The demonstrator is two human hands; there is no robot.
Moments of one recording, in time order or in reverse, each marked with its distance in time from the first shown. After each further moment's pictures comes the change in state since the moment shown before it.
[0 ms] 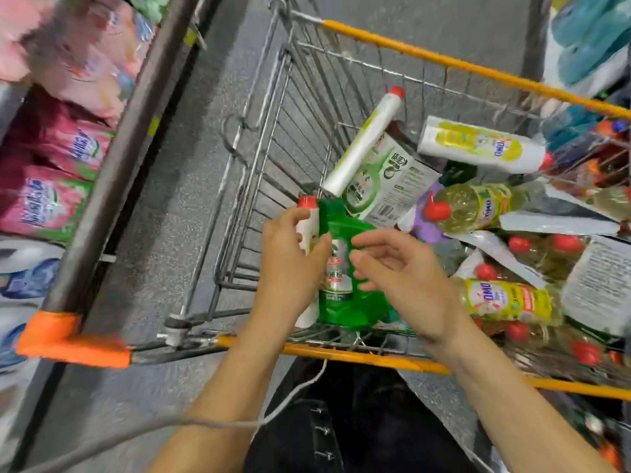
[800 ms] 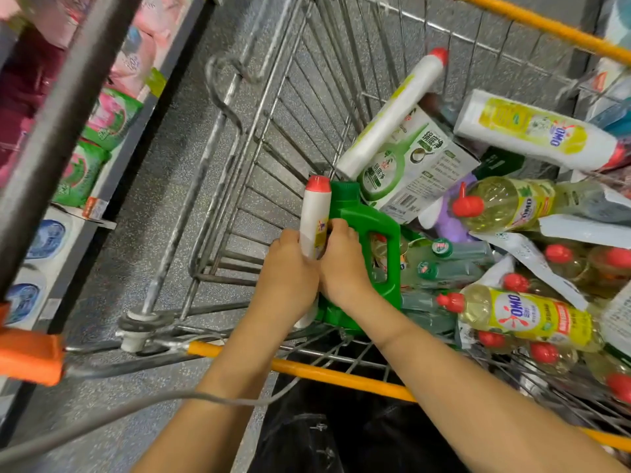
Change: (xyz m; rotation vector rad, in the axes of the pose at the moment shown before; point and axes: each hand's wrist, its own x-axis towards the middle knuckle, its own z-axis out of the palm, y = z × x) left_hand 0.019 -0.059 0.029 0.155 -0.118 -0.260; right_hand 0.087 0.078 0.078 -0.526 0.001 0.102
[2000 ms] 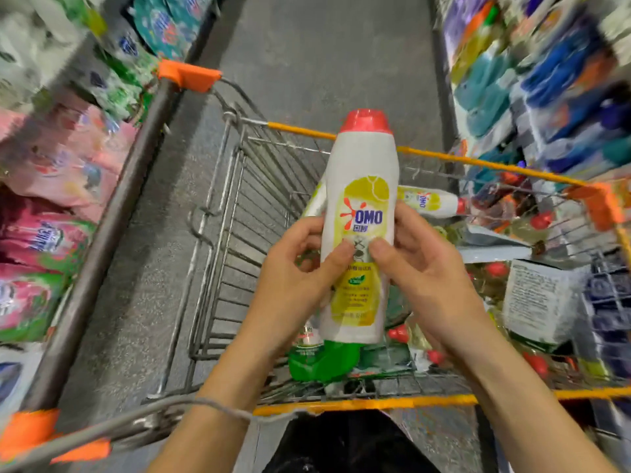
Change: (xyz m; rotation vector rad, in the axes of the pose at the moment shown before) left_hand -0.069 0.118 -0.051 -0.614 -0.311 0.557; right_hand -0.112 -0.044 -0.178 0.762 0.169 -0.461
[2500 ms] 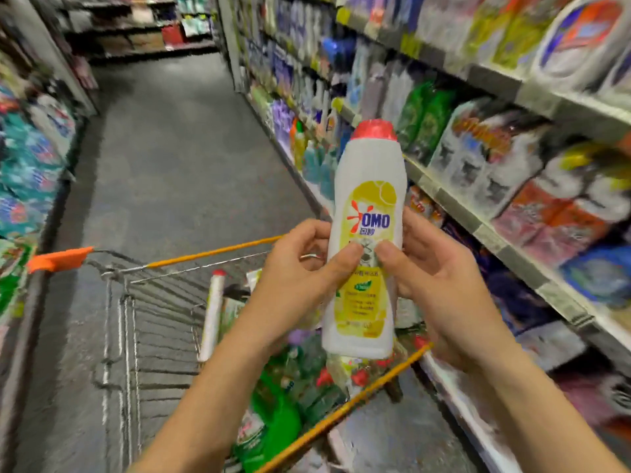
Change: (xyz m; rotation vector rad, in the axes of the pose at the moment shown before) left_hand -0.030 0.127 0.118 0.094 -0.586 0.251; right_hand -0.123 -0.139 -0.058 -0.023 0.512 -0.317
